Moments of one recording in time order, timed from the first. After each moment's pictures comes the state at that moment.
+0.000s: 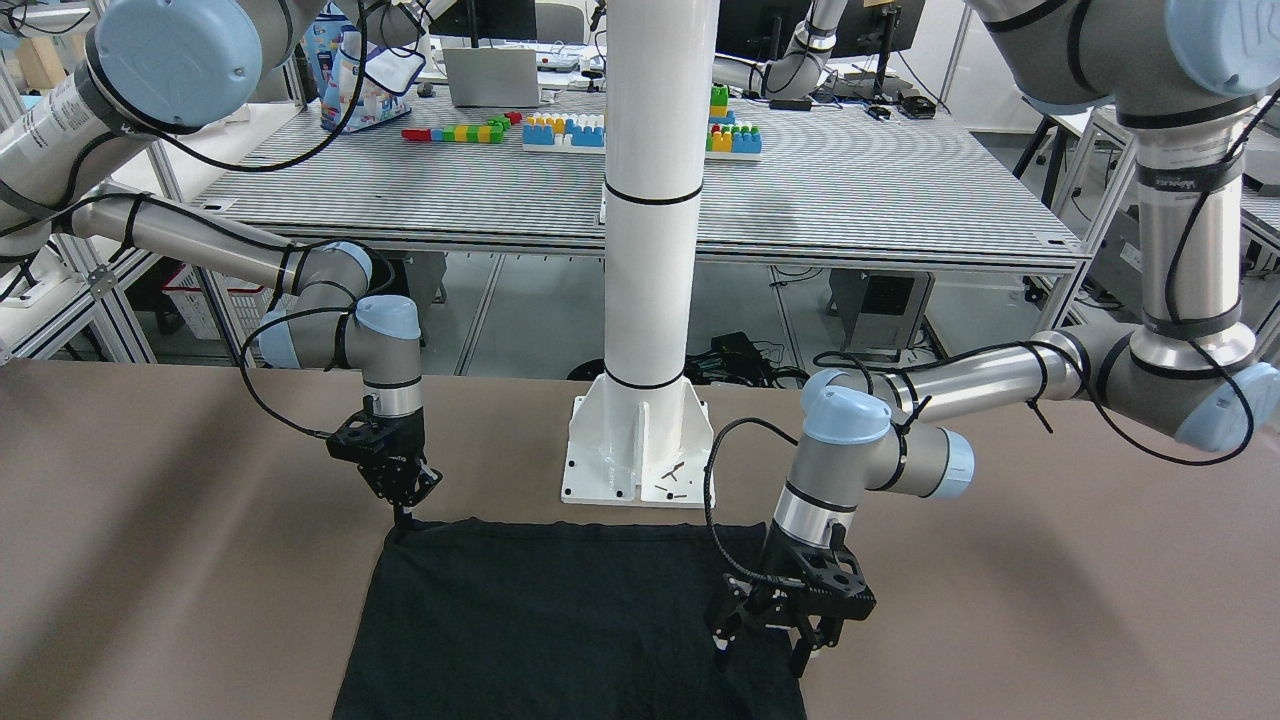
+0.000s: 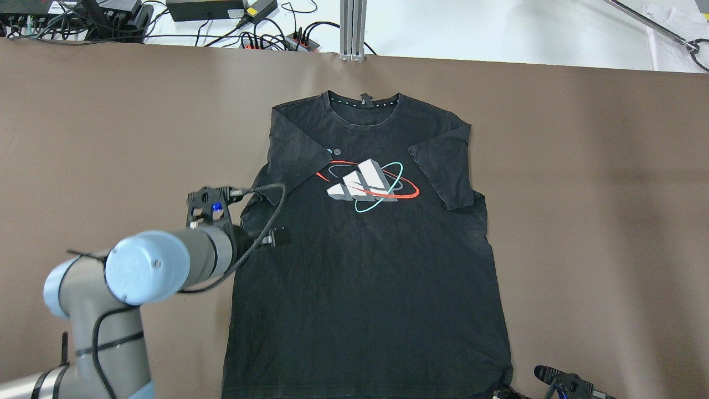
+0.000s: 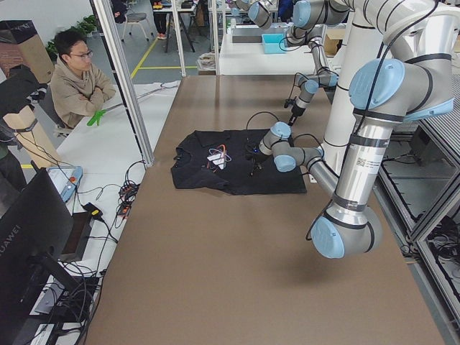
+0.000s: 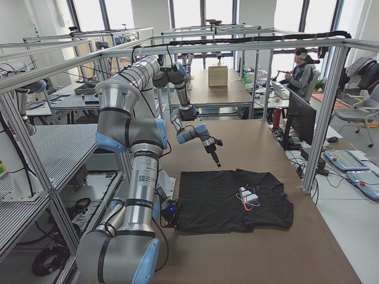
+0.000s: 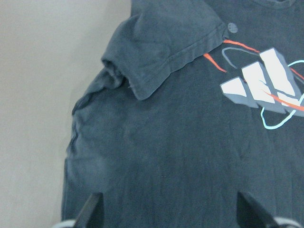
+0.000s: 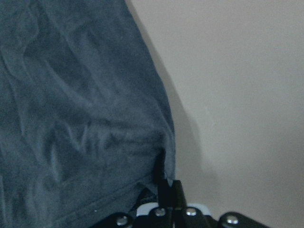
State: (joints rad) left arm -0.45 -1.96 -1.90 -1.94 -1.49 -1.46; right arm -0.06 -1.79 2.18 -1.19 1.15 1.98
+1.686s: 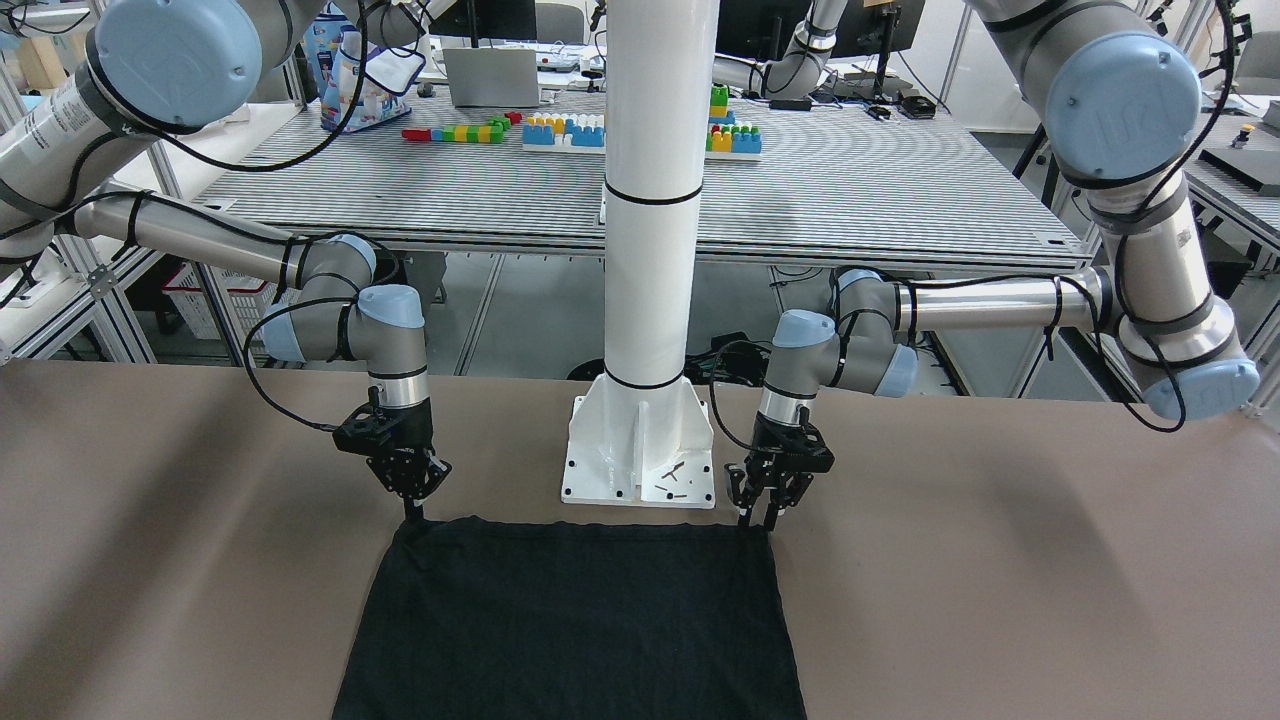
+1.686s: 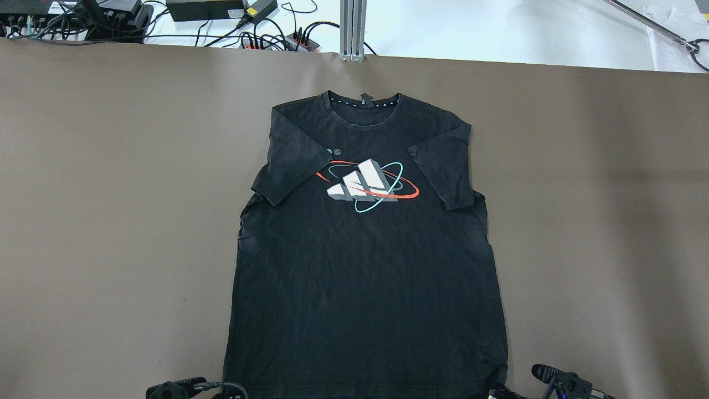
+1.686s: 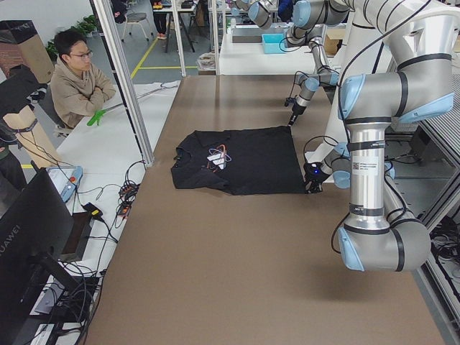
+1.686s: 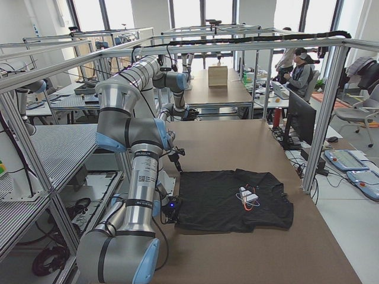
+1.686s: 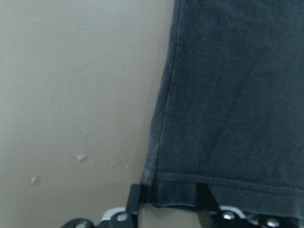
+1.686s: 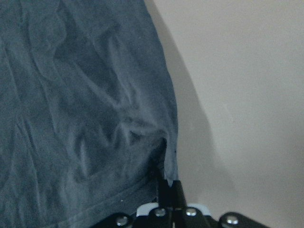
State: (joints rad) left arm 0.12 -1.69 -2.05 -1.86 -1.07 -1.89; right arm -0.06 -1.78 2.21 -1.19 1.15 1.98
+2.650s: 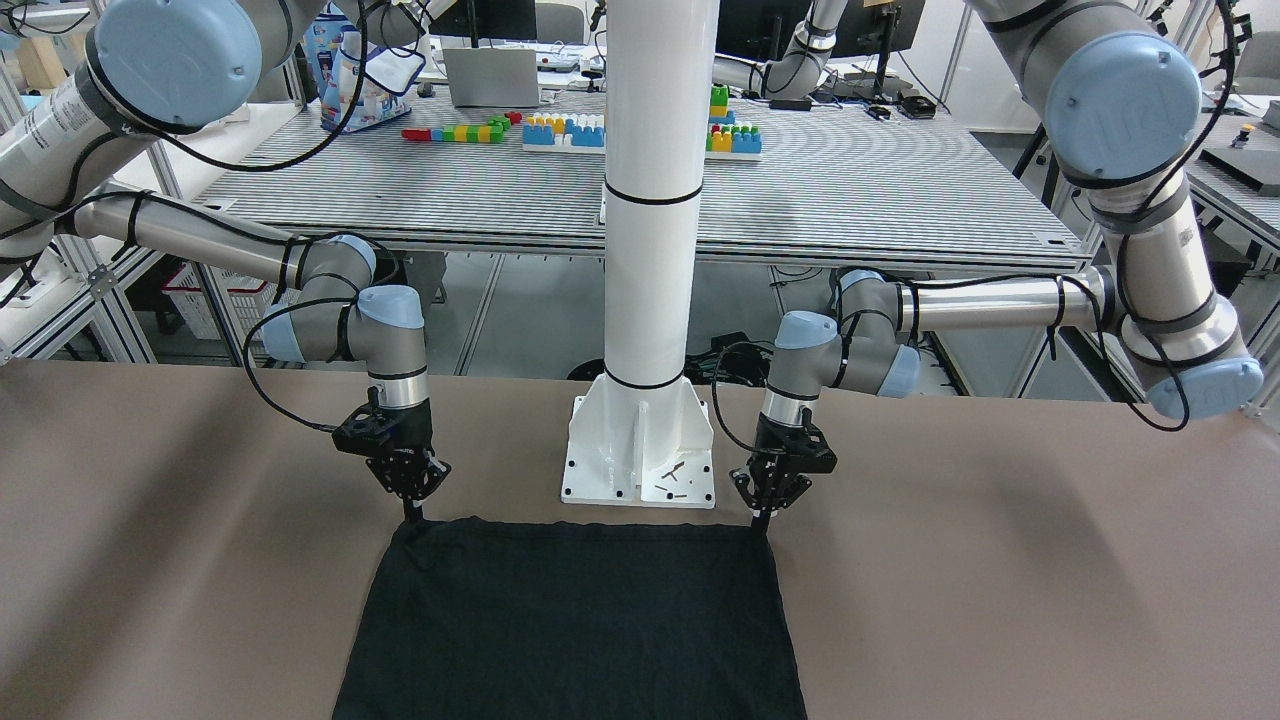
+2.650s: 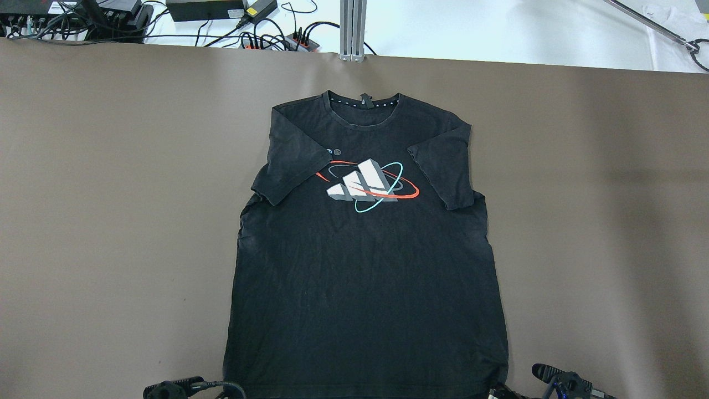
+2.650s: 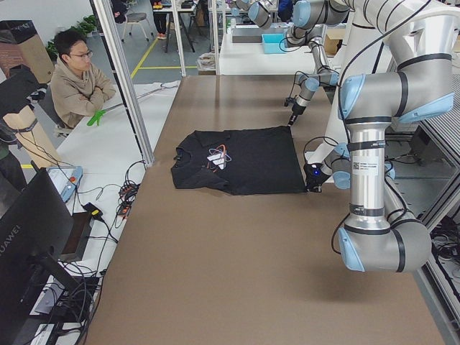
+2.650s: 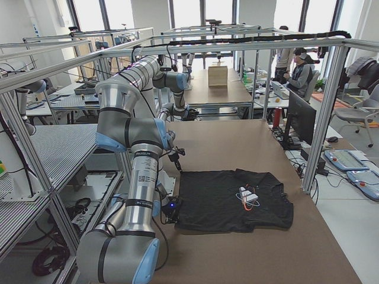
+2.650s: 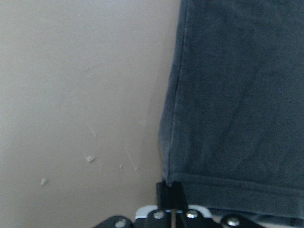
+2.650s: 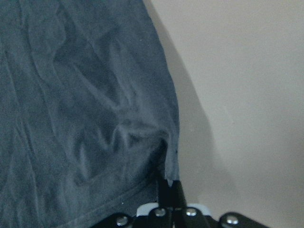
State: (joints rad) left arm 0.11 -1.68 -2.05 -1.85 -1.08 -1.89; right arm -0.06 -1.78 2.21 -1.19 1.14 1.98
